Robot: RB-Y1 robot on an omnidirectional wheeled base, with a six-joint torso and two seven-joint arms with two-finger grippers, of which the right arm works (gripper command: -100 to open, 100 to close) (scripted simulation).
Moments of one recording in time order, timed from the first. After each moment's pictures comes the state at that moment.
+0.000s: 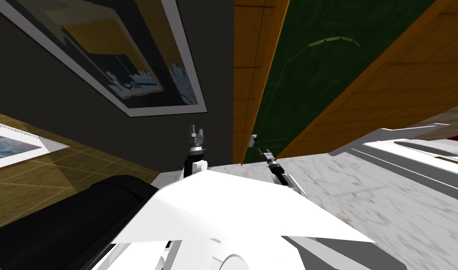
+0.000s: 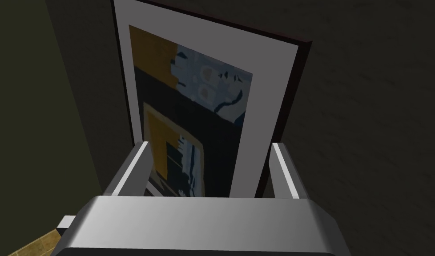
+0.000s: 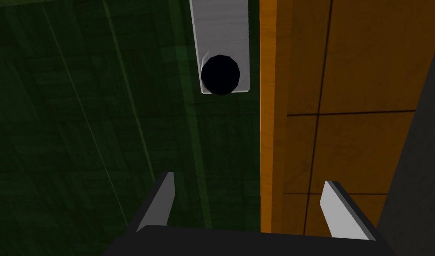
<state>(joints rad) 0.13 -0.31 -0.04 -1.36 0.51 -0.53 0.68</state>
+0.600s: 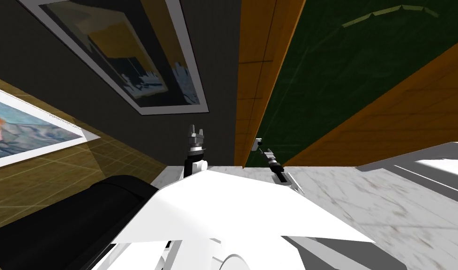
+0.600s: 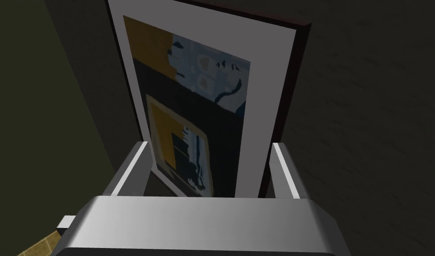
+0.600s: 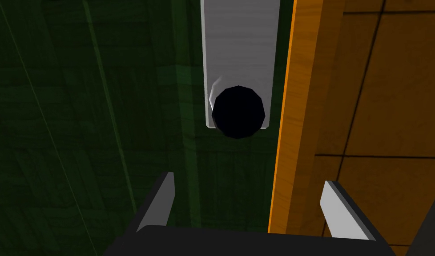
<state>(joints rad) 0.07 -0.28 -0.10 -1.27 0.52 -0.51 0.77</state>
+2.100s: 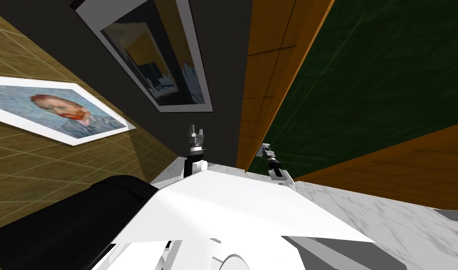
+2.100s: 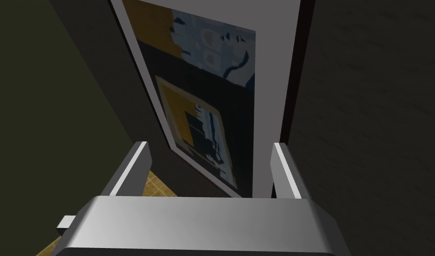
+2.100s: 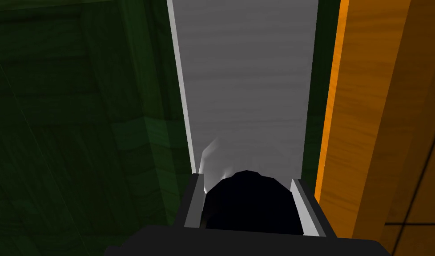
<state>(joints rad) -0.03 -0.18 -0.22 -1.18 0.50 -0.43 0.85</state>
